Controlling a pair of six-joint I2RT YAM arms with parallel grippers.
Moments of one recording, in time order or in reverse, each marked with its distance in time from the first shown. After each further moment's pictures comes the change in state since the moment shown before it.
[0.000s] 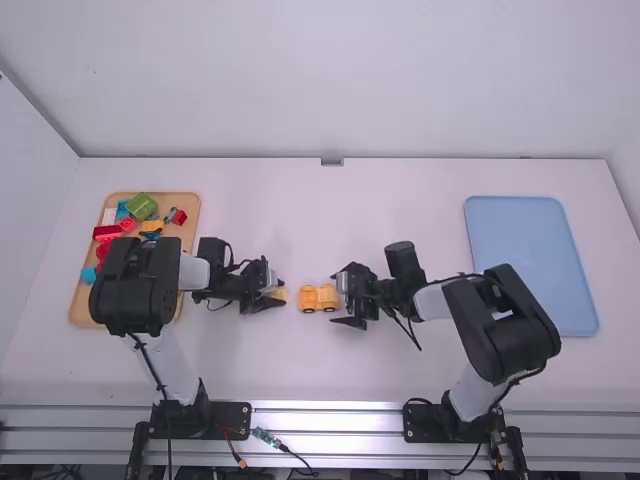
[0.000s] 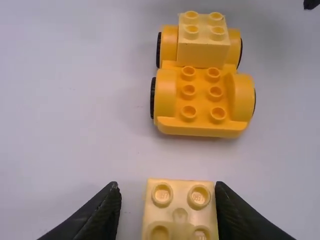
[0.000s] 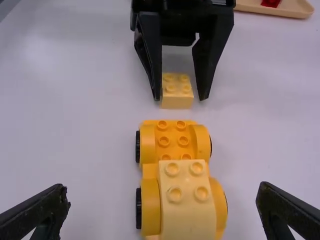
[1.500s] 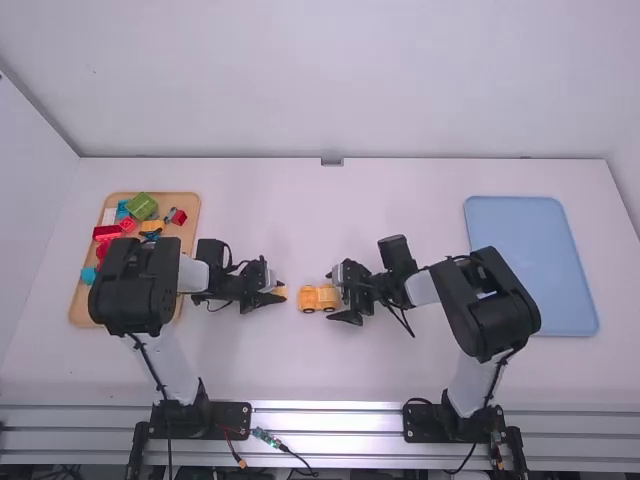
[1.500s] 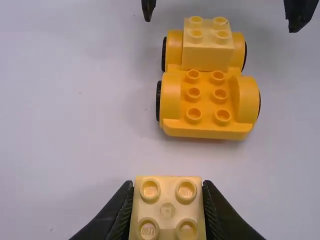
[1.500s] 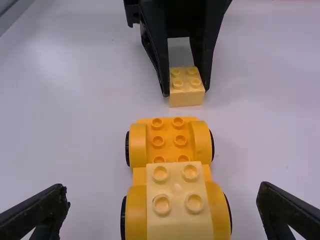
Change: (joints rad) left arm 0.005 0.000 -0.022 0.059 0.019 -0.020; right arm 0.001 0.109 0.109 -0.085 -0.053 0.005
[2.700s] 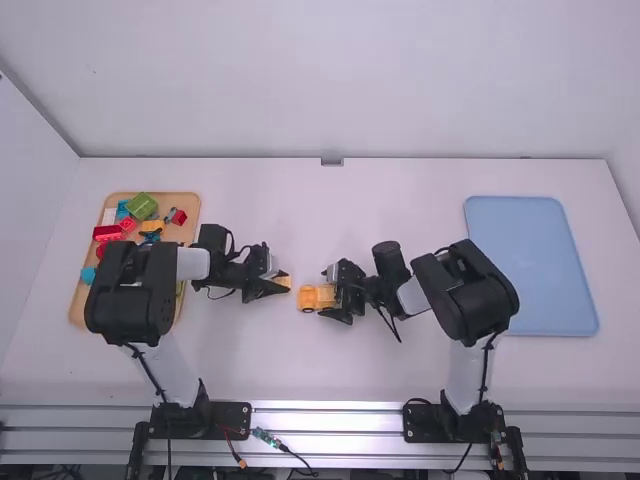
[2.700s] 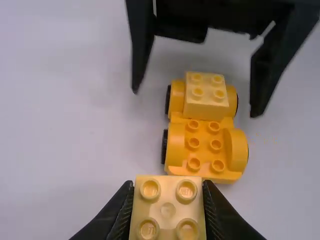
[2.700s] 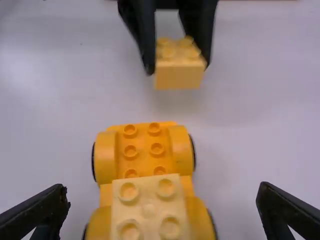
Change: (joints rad) left arm -0.033 -0.078 0.110 -0.208 0.039 -0.033; right arm 0.059 0.119 -0.068 0.409 0.085 0.249
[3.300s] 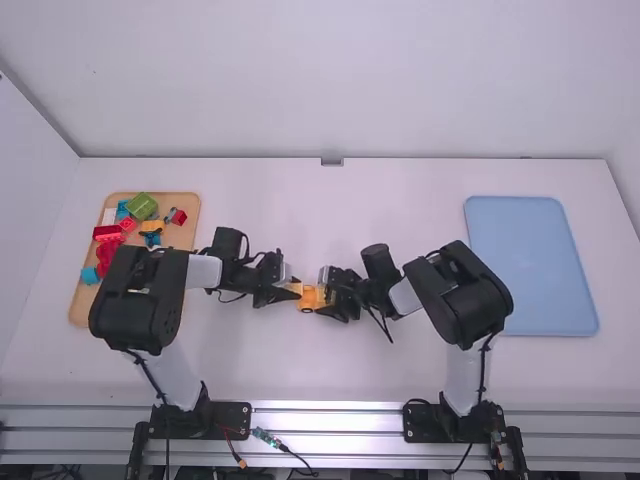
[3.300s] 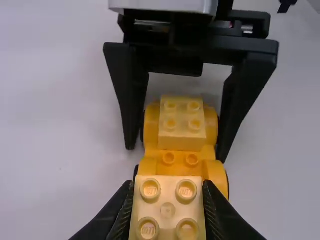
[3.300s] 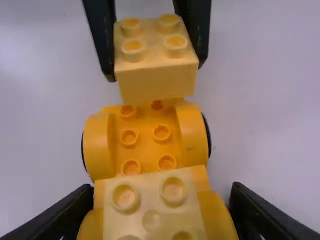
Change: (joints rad) left arm -0.100 -0.026 -0.055 0.105 -0.014 -0.065; right arm 0.047 0.000 0.042 -0.114 0.111 0.016
